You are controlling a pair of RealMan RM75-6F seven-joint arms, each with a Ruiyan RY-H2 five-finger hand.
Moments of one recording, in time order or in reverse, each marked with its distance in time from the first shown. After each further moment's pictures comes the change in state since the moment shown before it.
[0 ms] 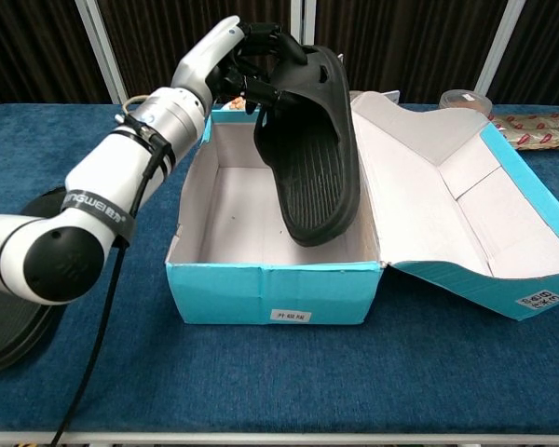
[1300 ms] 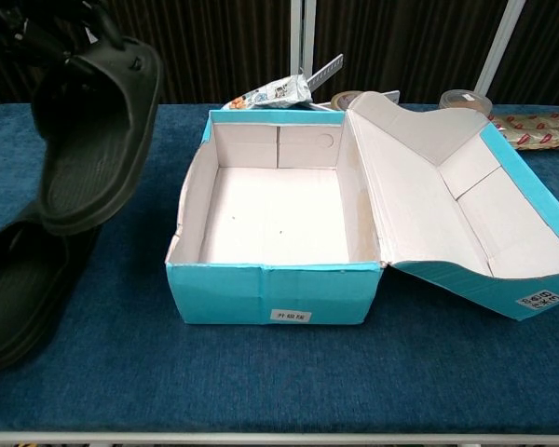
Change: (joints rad) left arm 0.250 0.821 0.096 -0.966 -0.381 -0.112 0.555; right arm 0.009 -0.066 -0.005 0.100 -0.031 0.003 0.077
